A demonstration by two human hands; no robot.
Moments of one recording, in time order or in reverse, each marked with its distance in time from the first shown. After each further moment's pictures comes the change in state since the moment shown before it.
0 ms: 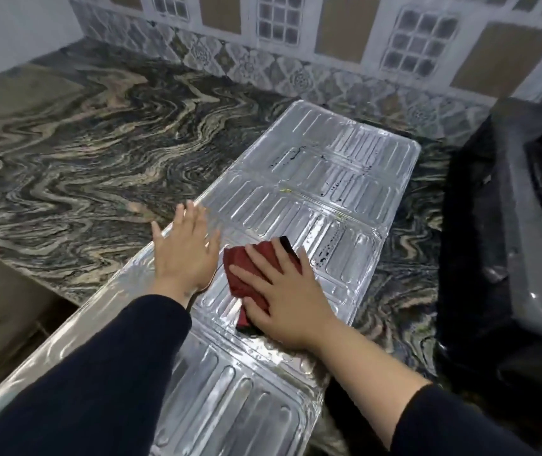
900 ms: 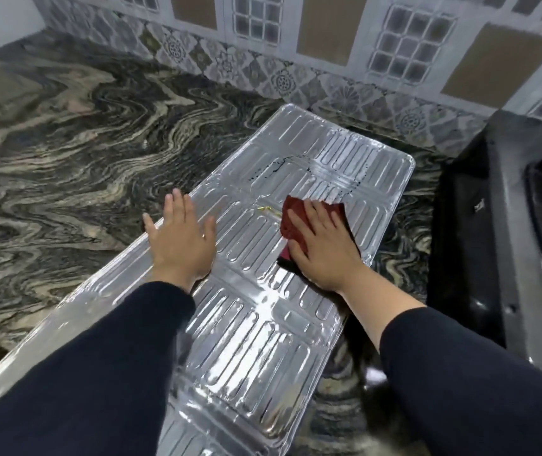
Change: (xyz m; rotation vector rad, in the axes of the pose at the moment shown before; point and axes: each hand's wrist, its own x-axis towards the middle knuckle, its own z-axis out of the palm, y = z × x) left_hand 0.071 0.042 0.002 -0.029 -0.024 -0.099; right_hand 0.059 0.136 -0.032 -0.129 0.005 0.234
